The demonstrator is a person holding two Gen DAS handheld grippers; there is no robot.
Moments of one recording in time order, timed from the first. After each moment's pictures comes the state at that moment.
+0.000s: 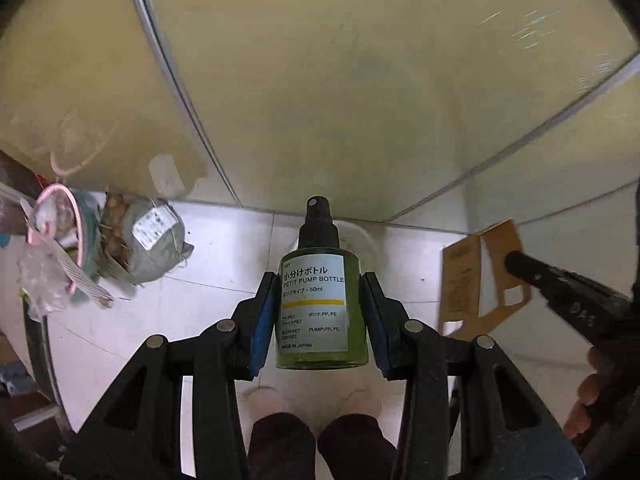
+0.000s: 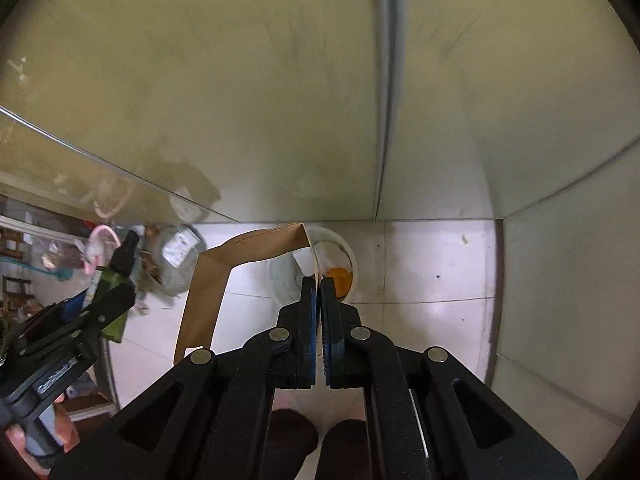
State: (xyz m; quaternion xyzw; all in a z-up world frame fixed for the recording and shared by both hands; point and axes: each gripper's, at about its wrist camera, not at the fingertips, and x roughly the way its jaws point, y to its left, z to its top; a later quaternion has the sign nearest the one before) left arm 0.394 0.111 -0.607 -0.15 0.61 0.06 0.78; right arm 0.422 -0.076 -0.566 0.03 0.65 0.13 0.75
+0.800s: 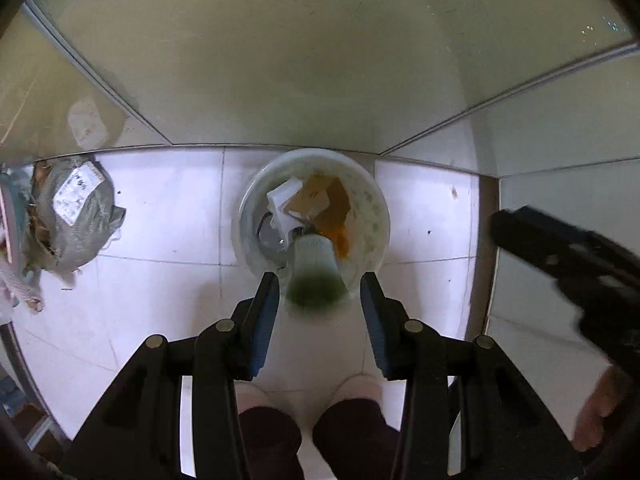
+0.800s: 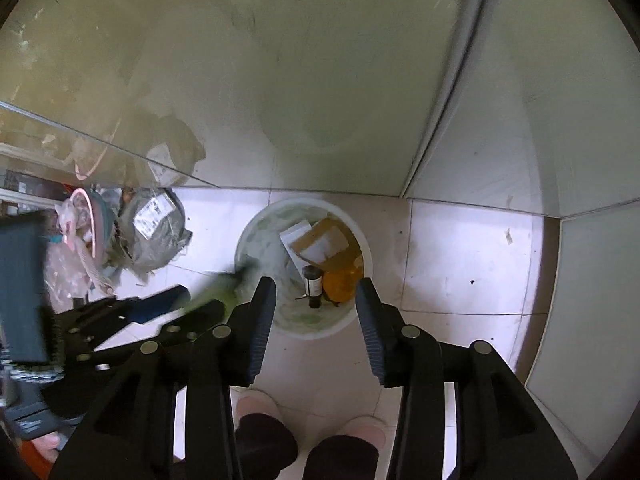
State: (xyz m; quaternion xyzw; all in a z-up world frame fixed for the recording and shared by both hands) left arm 0.432 0.076 -0.764 -0.16 0.69 0.00 0.71; right arm 0.442 -0.057 -0.686 0.01 0.68 0.17 0.71
